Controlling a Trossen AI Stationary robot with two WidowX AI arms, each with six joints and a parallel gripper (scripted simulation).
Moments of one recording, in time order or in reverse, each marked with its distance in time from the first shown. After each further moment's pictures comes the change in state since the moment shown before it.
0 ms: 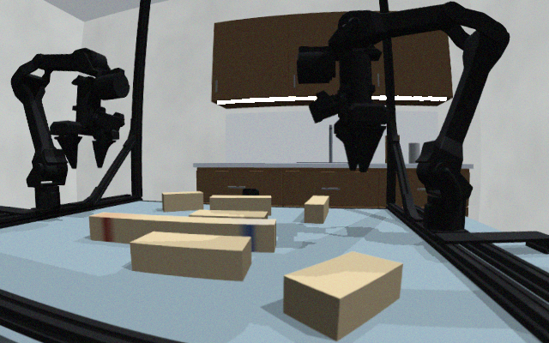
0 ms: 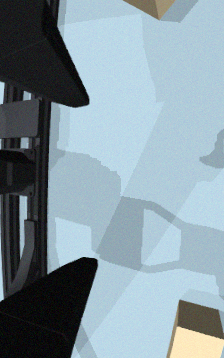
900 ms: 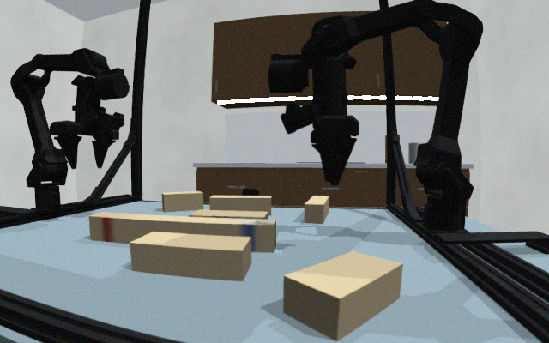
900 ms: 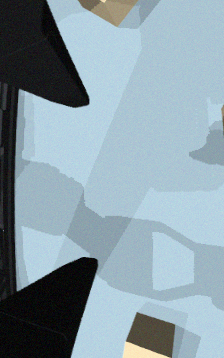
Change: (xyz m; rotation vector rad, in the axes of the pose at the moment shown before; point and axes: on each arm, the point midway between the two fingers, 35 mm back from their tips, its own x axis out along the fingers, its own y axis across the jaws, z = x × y) left arm 0.020 0.010 0.047 -0.001 0.007 0.000; right arm 0.000 0.000 -0.001 0.000 -0.001 0.000
